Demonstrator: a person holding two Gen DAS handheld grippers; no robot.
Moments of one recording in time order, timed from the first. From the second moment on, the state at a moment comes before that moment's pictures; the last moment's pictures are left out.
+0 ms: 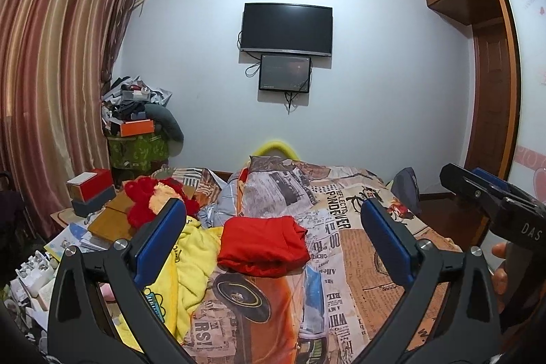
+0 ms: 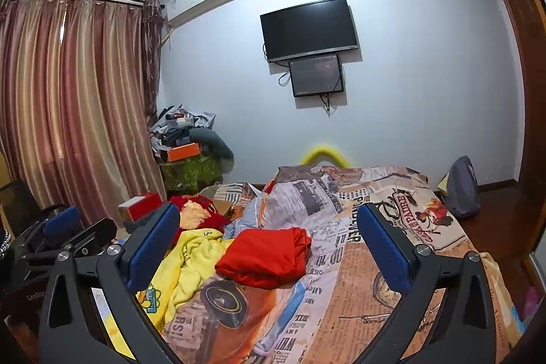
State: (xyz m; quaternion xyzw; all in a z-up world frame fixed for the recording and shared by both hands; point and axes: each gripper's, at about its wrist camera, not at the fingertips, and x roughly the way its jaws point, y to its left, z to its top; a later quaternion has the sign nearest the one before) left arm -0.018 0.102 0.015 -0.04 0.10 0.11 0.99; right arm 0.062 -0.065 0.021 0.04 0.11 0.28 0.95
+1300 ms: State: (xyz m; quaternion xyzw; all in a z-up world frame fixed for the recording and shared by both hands) left arm -0.011 0.112 0.008 -0.06 0.12 0.08 0.99; right arm 0.062 -0.060 0.018 0.02 0.12 0.27 0.96
